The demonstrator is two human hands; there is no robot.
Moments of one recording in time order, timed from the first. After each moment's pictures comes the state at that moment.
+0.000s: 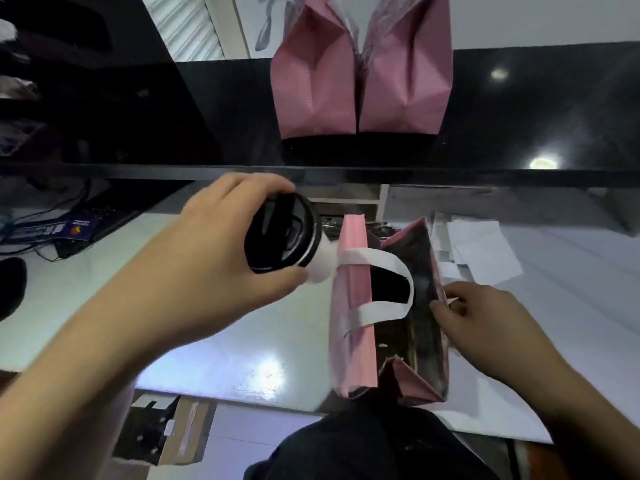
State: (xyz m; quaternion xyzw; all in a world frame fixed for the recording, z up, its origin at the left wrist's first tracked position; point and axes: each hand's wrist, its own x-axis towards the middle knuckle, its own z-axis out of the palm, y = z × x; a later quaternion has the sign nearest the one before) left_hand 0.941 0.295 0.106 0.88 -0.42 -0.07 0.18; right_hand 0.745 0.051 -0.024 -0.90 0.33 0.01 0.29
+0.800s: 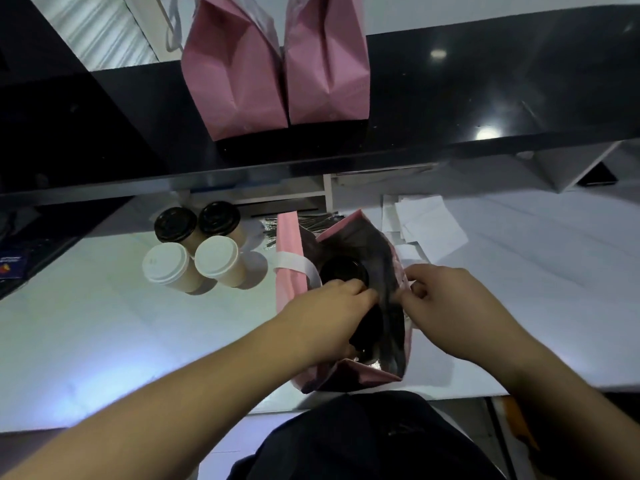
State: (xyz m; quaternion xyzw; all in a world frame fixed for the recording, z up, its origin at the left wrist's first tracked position) left_hand 0.872 0.171 -0.053 0.74 -0.65 -0.16 -0.04; right_hand 0.717 0.038 -0.024 -0.89 0.33 0.00 0.31
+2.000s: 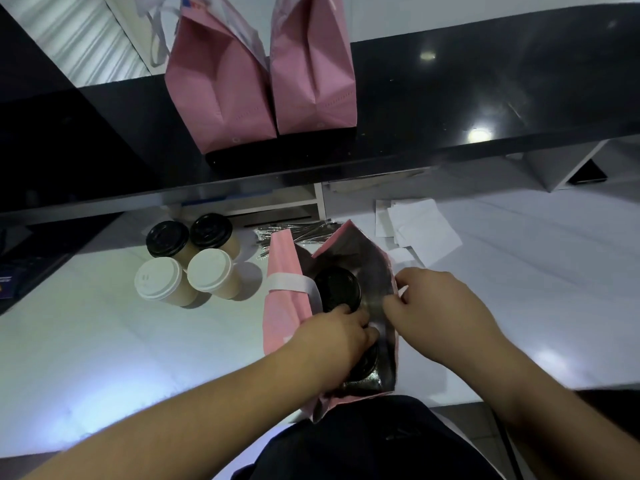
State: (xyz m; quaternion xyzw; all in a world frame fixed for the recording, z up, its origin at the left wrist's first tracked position) left_hand 0.856 0.167 -0.082 0.68 -0.70 -0.16 -0.15; right_hand 0.730 0.044 -0.023 -0.89 0.39 0.00 0.25
